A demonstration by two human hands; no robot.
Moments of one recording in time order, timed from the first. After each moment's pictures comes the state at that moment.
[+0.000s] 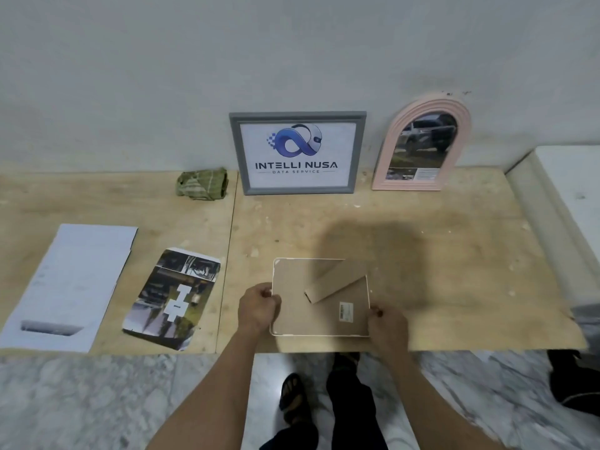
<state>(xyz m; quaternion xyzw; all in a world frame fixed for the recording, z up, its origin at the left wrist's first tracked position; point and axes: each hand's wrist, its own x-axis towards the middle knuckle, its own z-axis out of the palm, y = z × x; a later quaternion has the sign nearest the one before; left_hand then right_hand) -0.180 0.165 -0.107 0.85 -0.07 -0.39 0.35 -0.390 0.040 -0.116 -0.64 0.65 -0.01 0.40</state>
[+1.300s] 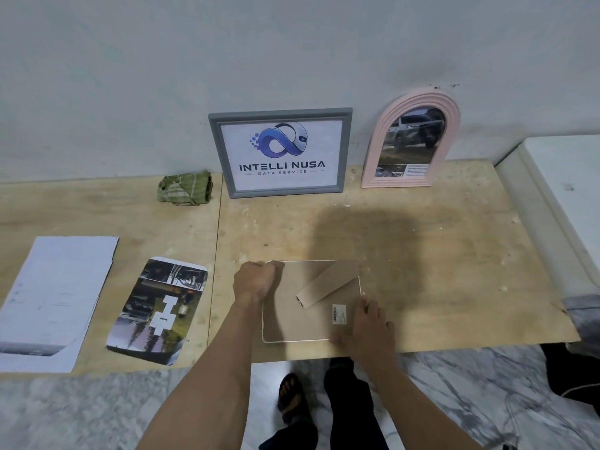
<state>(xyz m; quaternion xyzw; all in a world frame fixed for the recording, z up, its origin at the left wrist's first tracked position) -0.153 0.102 -0.073 0.86 -0.01 -0.39 0.32 -0.373 0.054 -0.109 -0.81 0.53 0.16 0.20</state>
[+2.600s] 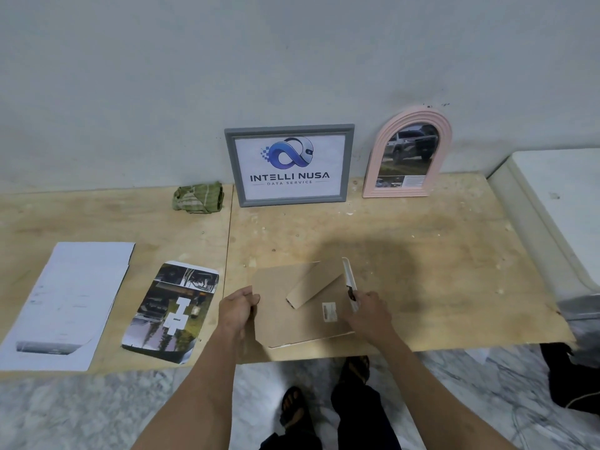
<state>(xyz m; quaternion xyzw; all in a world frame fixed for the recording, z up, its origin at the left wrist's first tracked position) -0.145 0.179 -0.105 0.73 0.11 -0.42 0.52 -0.361 0.035 -0.092 -0.74 0.55 0.10 0.38</state>
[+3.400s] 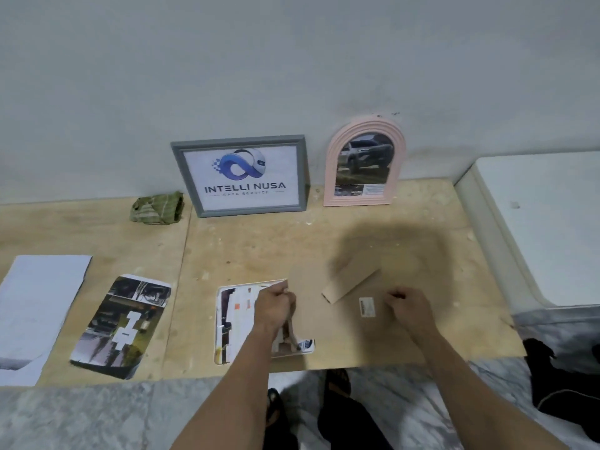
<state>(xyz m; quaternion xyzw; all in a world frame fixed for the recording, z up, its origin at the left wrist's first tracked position) -0.271 0.042 -0.084 0.77 -0.04 -0.46 0.44 -0.491 -0.113 -0.091 -0.63 0.64 -0.04 0.44</state>
